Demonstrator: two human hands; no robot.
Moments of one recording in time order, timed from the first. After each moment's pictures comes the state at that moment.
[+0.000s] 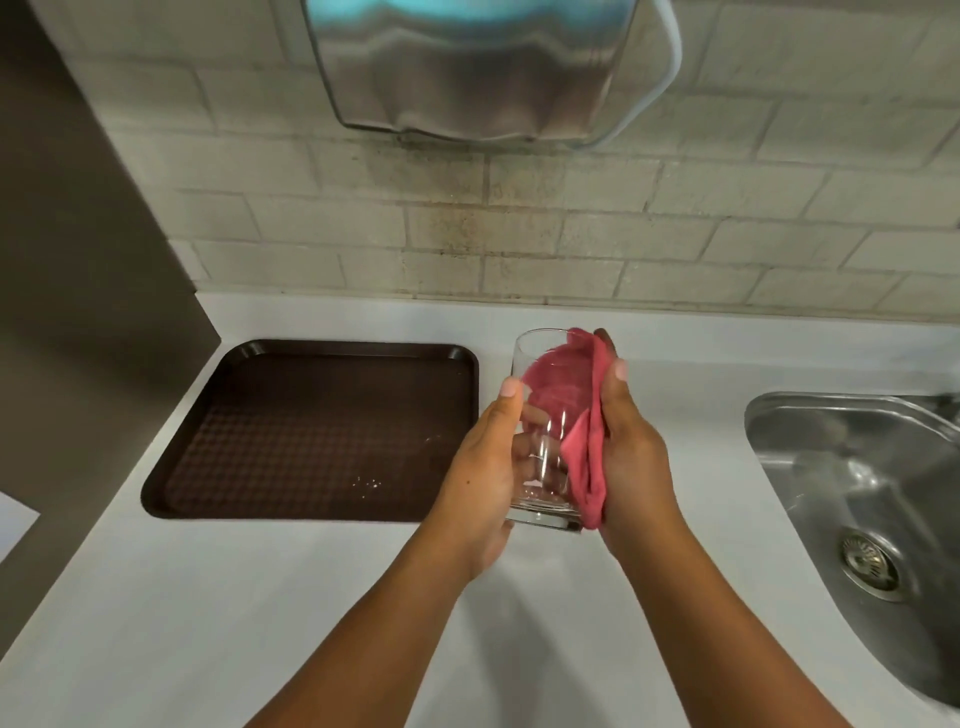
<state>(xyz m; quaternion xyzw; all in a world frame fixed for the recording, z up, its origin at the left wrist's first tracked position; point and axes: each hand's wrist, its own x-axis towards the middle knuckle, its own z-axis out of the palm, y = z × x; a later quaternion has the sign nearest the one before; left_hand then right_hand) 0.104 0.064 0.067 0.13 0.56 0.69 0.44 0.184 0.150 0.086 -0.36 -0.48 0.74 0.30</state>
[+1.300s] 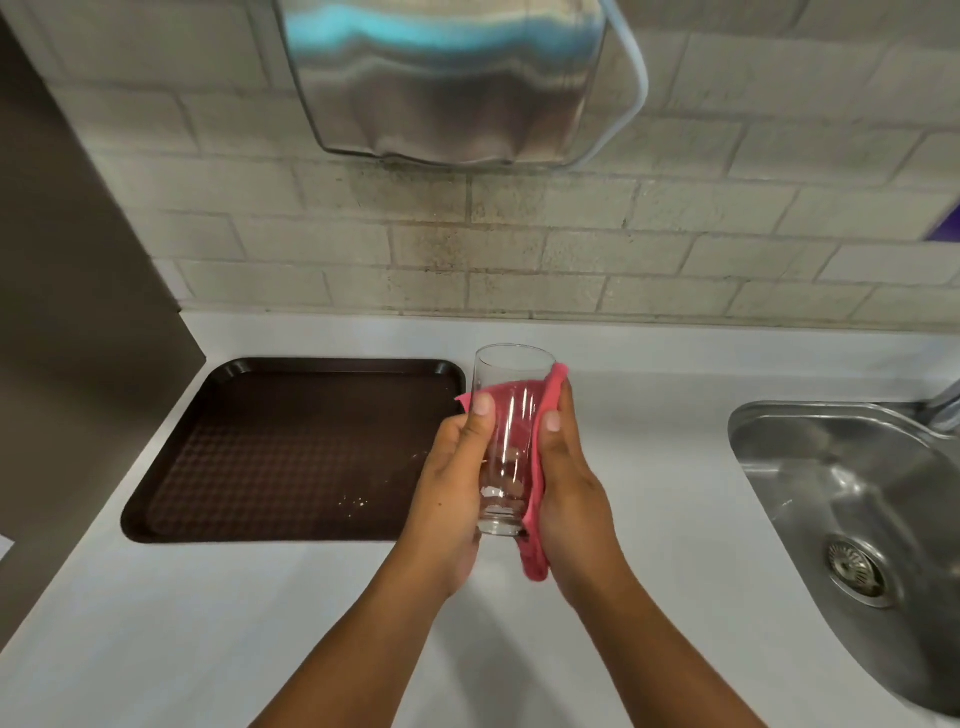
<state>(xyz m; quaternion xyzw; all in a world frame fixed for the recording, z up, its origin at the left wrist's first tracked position) 0.097 0.061 0.057 0.11 0.57 0.71 0.39 0.185 0.122 0.077 -0.33 -0.65 0.64 0.25</state>
